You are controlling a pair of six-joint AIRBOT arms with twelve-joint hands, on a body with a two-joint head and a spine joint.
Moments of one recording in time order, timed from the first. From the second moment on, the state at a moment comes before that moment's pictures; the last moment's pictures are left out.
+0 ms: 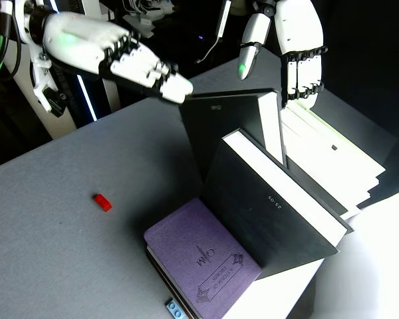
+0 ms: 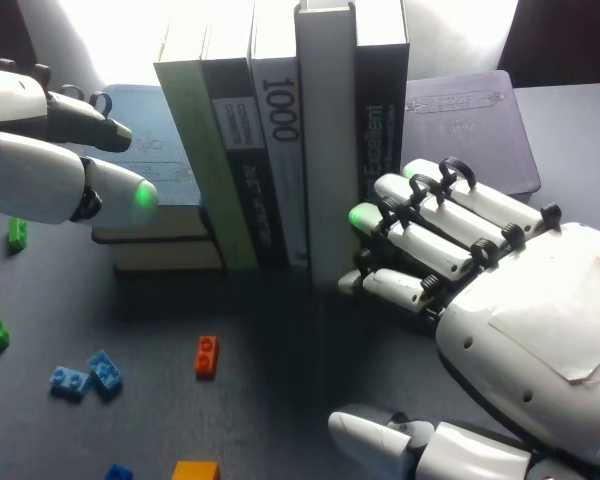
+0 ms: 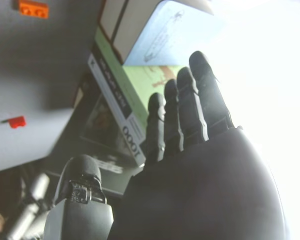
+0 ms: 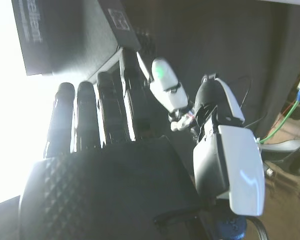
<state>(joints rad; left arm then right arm) -0.17 -0.59 0.75 0.48 0.62 0.44 -0.39 -0.87 0.27 0.85 0.94 -2.07</state>
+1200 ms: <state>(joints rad) -0.17 -0.59 0.75 0.48 0.63 0.44 -0.49 -0.87 0.28 0.85 0.90 -2.09</state>
